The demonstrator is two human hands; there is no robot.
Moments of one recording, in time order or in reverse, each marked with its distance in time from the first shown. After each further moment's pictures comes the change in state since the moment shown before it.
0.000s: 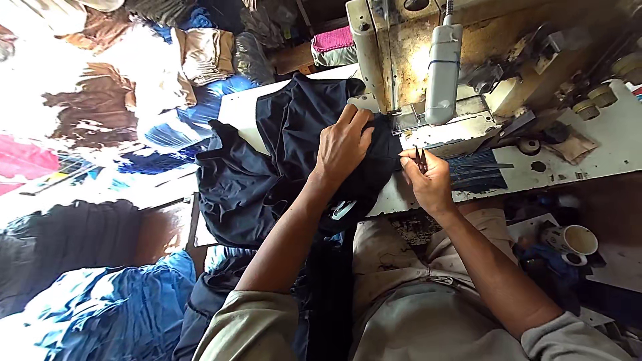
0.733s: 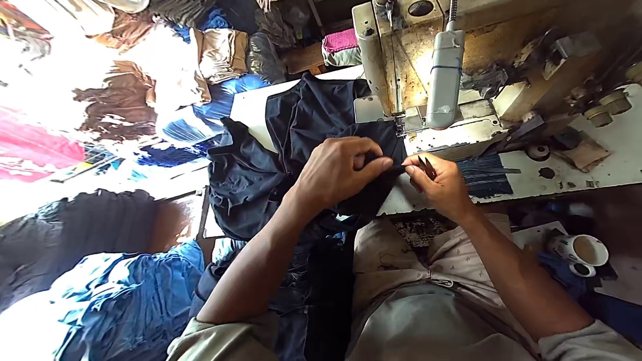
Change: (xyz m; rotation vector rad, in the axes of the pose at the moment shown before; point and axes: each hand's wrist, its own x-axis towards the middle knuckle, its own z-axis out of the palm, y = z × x) left_hand -0.025 0.036 -0.069 -0.196 -0.253 -0.024; right_hand 0.010 -0.009 -0.030 -0.047 -0.284 -0.058
